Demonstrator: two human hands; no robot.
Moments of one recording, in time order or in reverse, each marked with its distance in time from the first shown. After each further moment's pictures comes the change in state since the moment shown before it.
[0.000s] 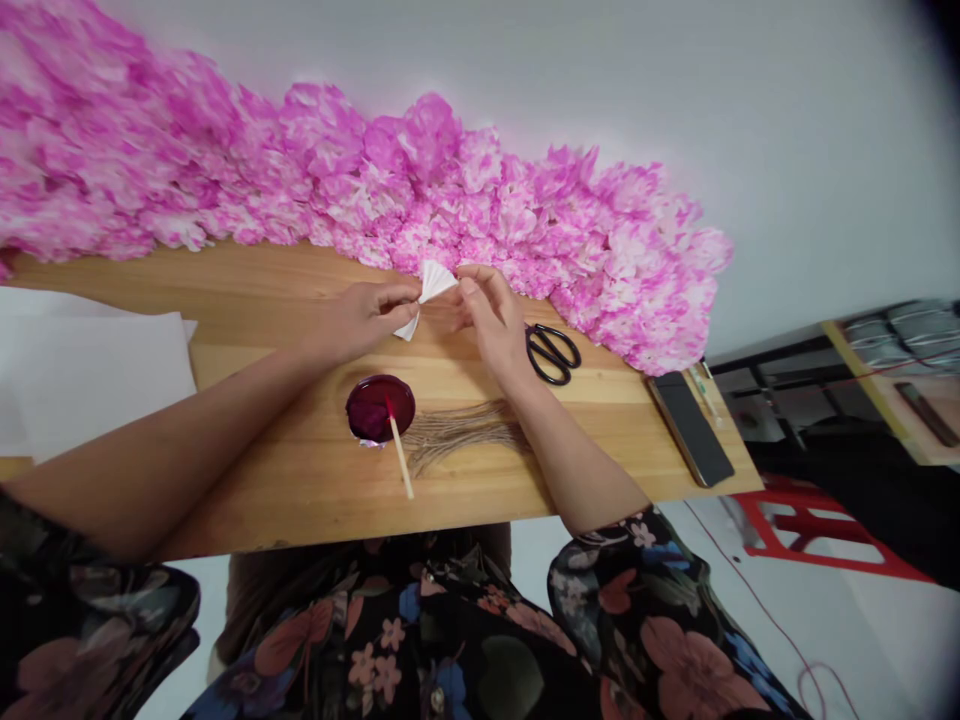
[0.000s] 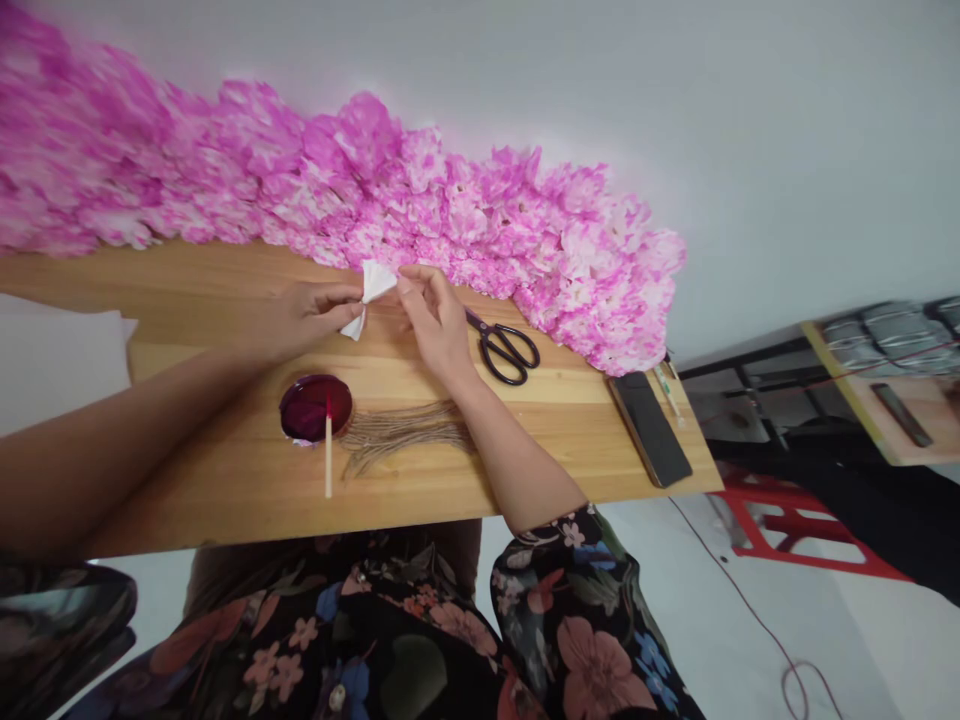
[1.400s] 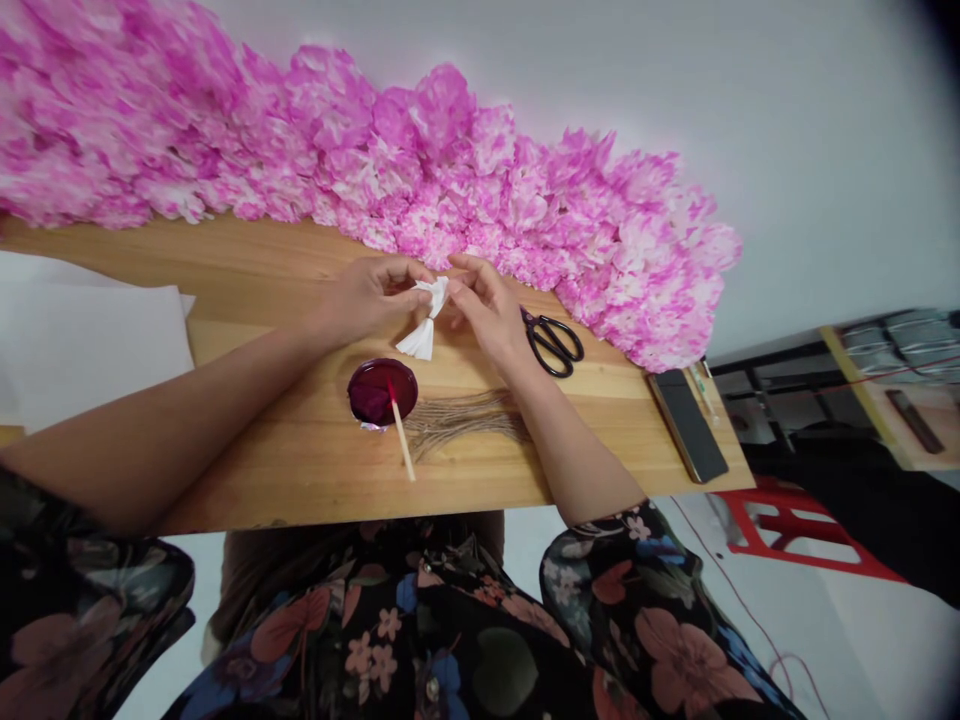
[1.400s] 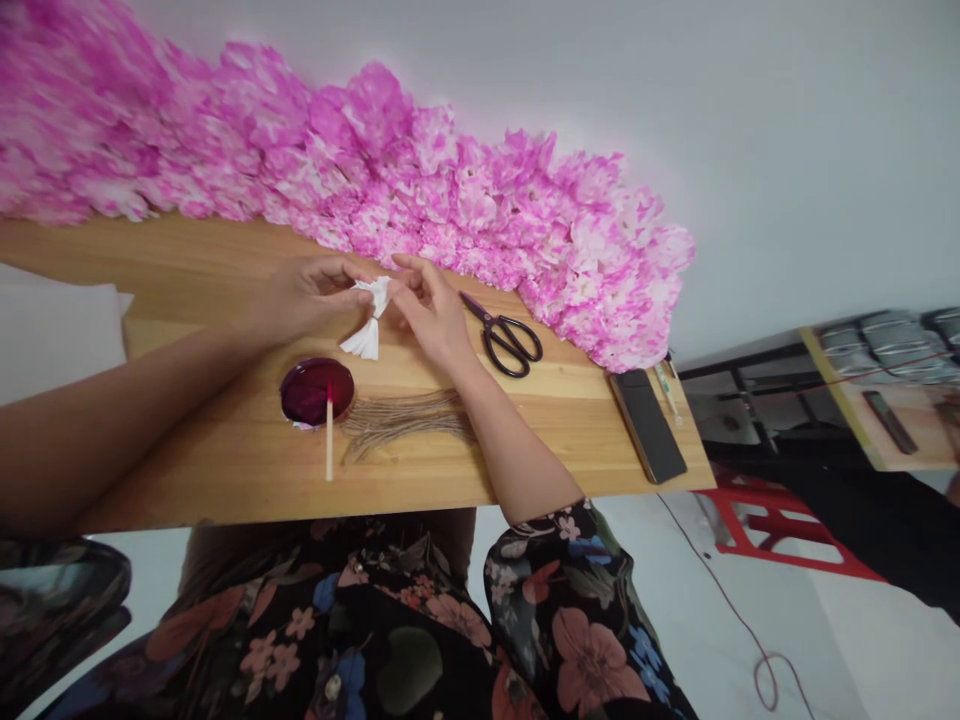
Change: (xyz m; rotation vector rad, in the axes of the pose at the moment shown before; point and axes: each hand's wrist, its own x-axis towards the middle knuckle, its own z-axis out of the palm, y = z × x) left_hand -0.006 0.018 0.006 -0.353 -0.006 -0.058; right_hand 0.001 0.000 -0.001 0.031 -0.126 0.069
